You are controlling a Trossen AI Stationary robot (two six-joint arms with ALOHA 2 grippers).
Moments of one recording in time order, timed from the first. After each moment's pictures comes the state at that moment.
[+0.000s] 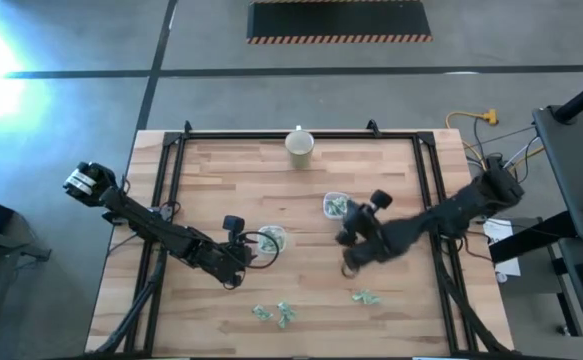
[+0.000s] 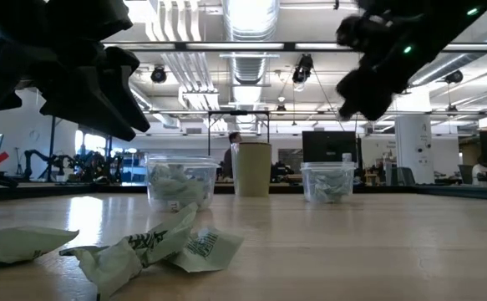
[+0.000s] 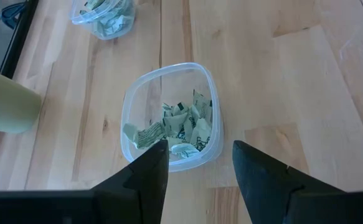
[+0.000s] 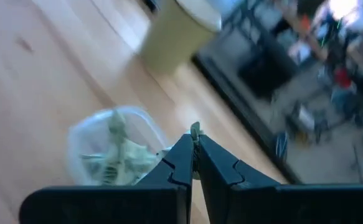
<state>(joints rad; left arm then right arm) -0.50 1.36 0.70 -0.23 -0.60 -0.12 0.36 1.58 0.94 -0.77 1.12 0.77</state>
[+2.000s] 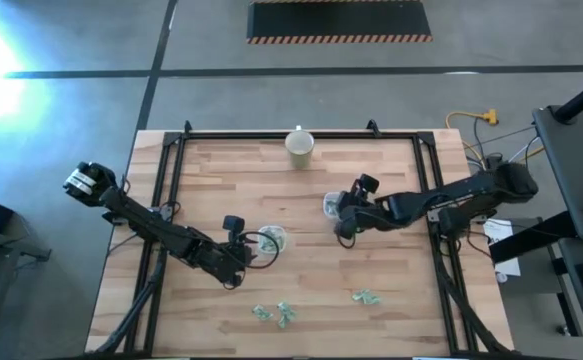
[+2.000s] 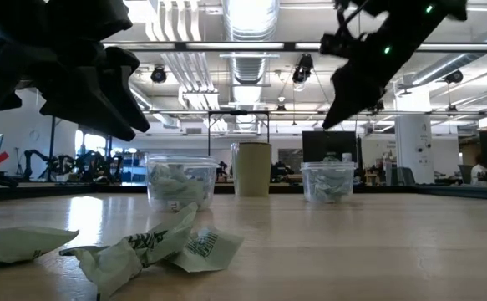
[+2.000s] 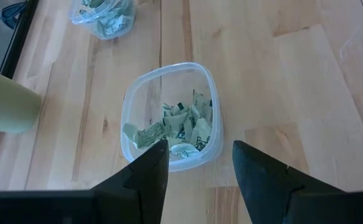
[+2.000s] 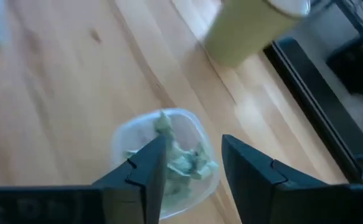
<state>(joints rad) -0.50 1.36 0.70 -0.23 -0.60 -0.12 0.14 1.42 0.85 -0.45 0.68 0.33</state>
